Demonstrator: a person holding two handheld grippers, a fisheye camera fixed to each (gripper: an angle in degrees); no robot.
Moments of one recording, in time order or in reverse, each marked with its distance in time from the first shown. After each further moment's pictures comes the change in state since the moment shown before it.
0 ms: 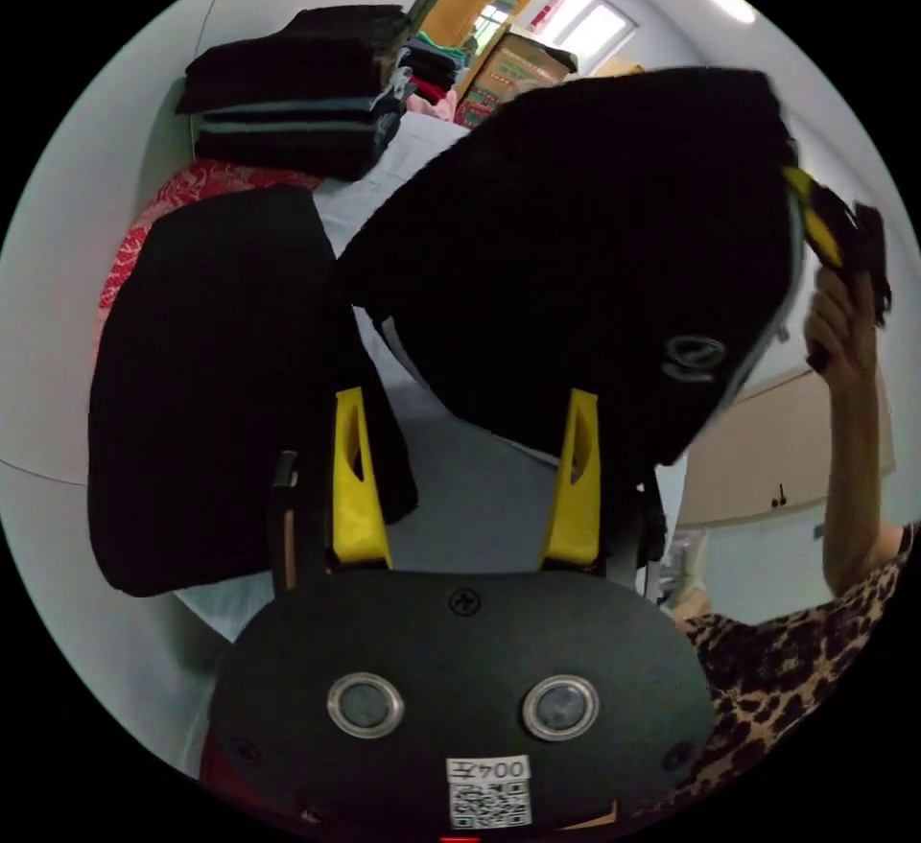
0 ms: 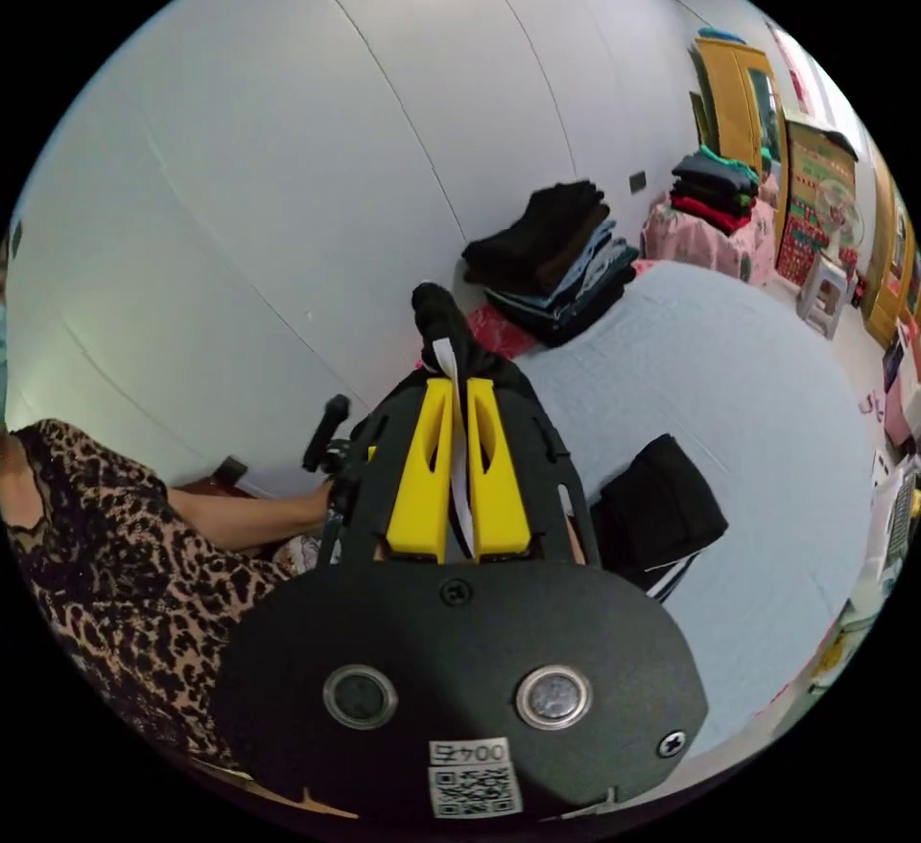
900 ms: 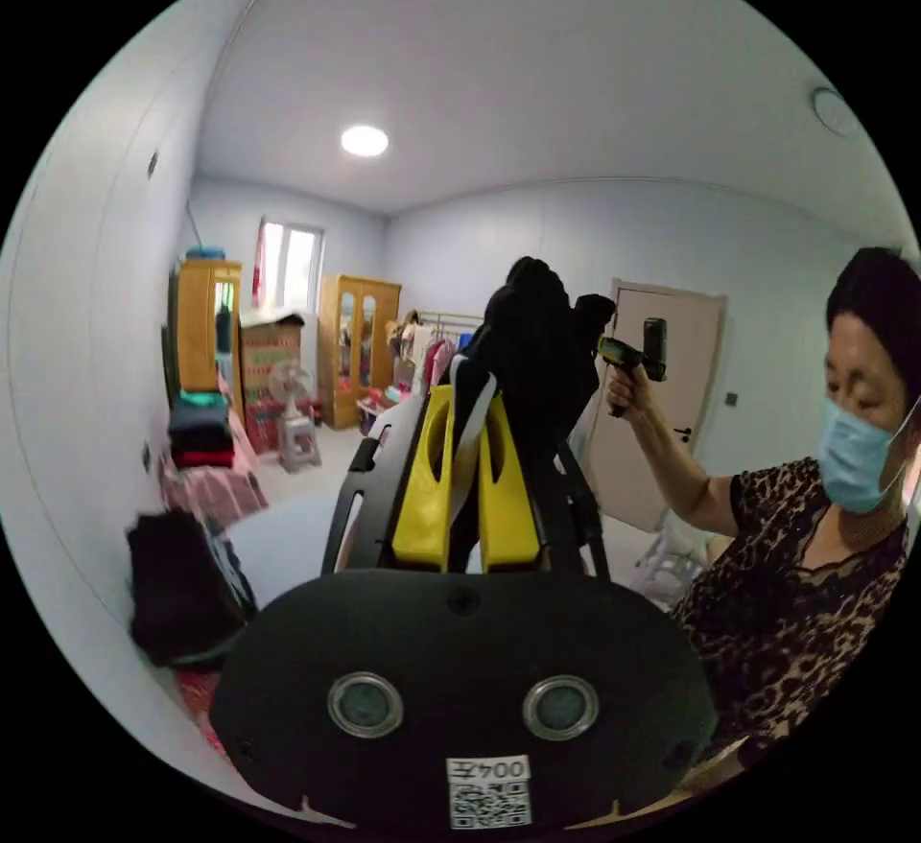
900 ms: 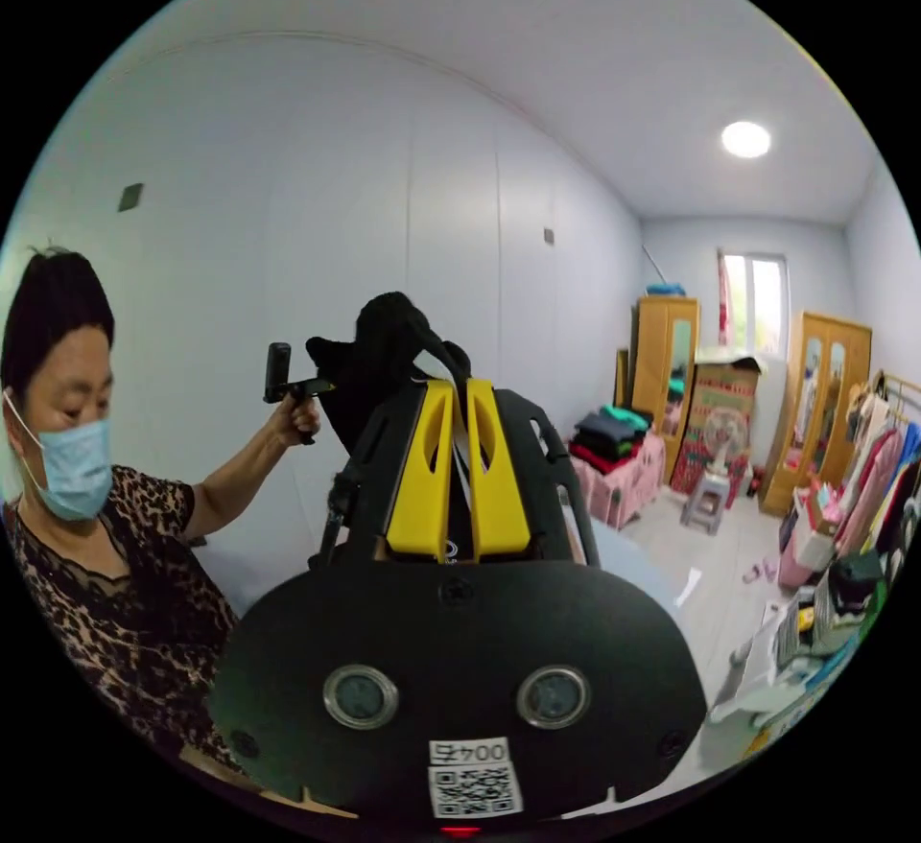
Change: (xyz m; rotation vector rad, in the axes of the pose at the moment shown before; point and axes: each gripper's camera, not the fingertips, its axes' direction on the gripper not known) left arm 0.326 -0.108 -0.468 0.615 0.391 0.769; right arm -0.082 0.162 -0.383 0.630 0.238 -0.272
